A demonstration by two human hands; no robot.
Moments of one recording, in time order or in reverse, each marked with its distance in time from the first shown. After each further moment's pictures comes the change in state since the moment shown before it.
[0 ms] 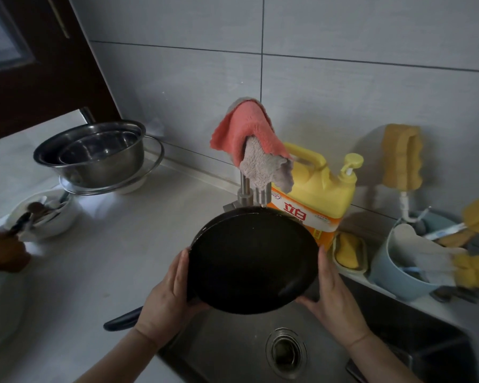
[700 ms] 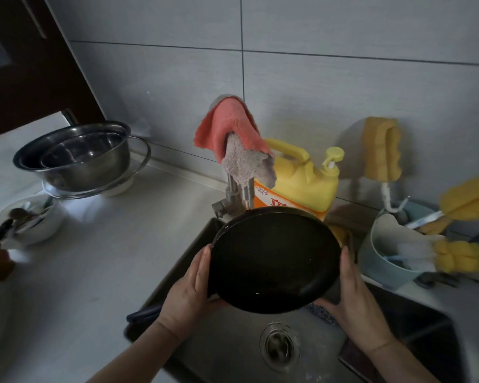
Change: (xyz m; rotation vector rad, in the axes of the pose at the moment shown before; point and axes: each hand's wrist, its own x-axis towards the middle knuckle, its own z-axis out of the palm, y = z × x) left_hand 0.017 0.038 0.024 -0.109 -0.077 0.076; right_hand -0.029 0.026 -0.034 -0.032 0.038 0.111
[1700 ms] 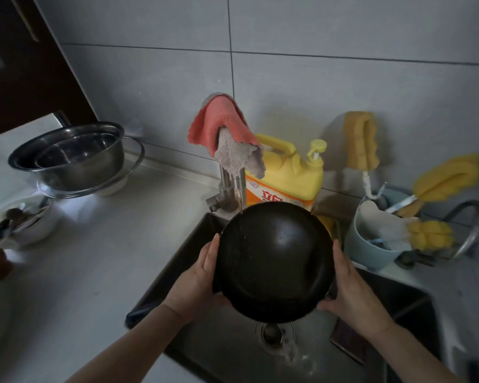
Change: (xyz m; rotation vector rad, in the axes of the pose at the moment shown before) left_hand 0.007 0.011 -0.006 -0.152 -0.352 -0.074; right_hand -0.016 -0.006 -0.027 0.042 -0.247 0.184
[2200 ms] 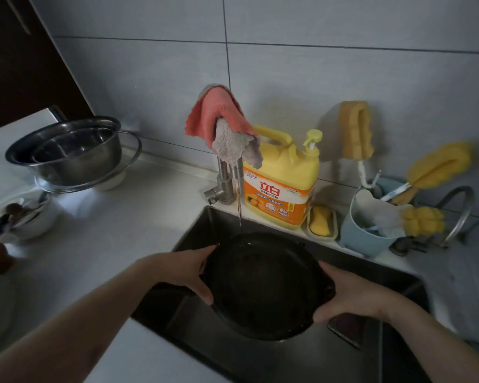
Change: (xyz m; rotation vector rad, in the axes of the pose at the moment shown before) left_hand 0.019 -0.007 -0.055 -0.100 -0.658 -0.243; right_hand -0.002 -0.014 -0.028 0.343 -0.645 0.262
